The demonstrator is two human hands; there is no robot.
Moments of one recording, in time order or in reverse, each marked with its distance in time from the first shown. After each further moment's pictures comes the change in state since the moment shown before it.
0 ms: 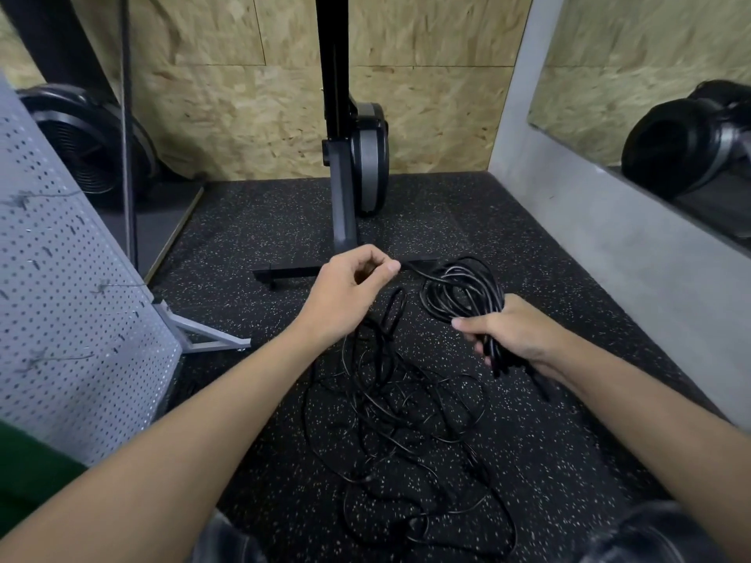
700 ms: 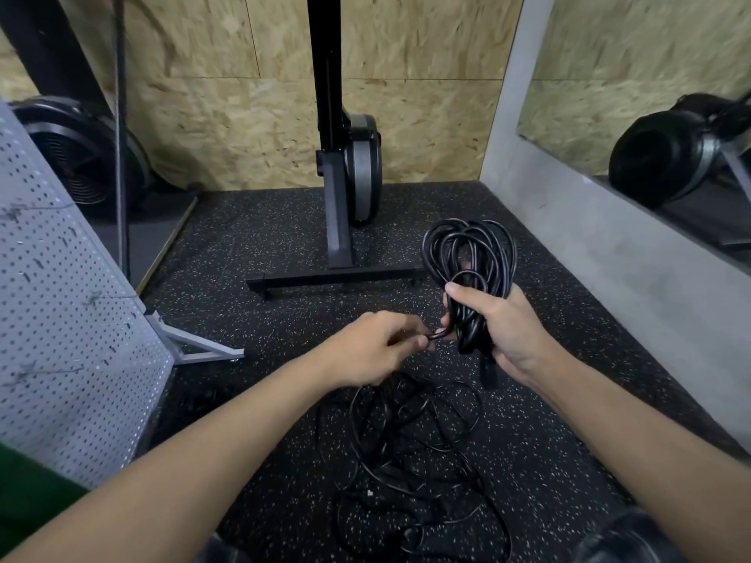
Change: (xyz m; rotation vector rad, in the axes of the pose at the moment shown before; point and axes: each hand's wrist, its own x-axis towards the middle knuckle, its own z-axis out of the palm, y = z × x) left_hand -0.020 0.013 0.025 0.249 -0.532 -0.020; right_hand -0.020 -0.024 0.018 0.649 0.143 -0.246
